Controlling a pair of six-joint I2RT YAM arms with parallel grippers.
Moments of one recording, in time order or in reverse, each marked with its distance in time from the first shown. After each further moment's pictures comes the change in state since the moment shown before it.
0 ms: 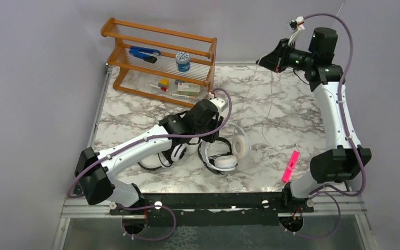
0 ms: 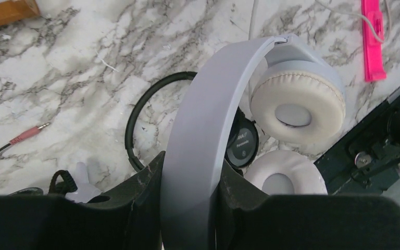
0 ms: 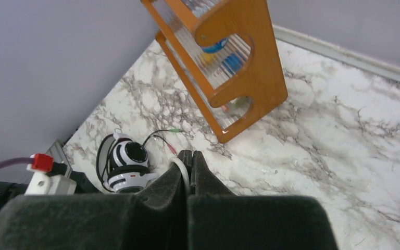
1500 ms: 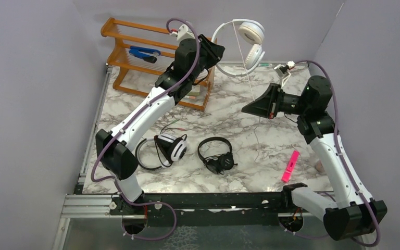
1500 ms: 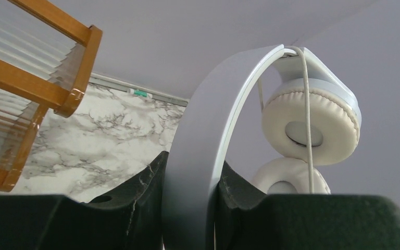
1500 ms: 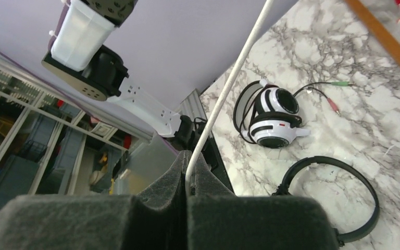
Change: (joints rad) left arm 0.318 0.296 0.563 0.436 -0.186 -0.568; right arm 0.136 -0.542 -0.628 0.393 -0.287 0.508
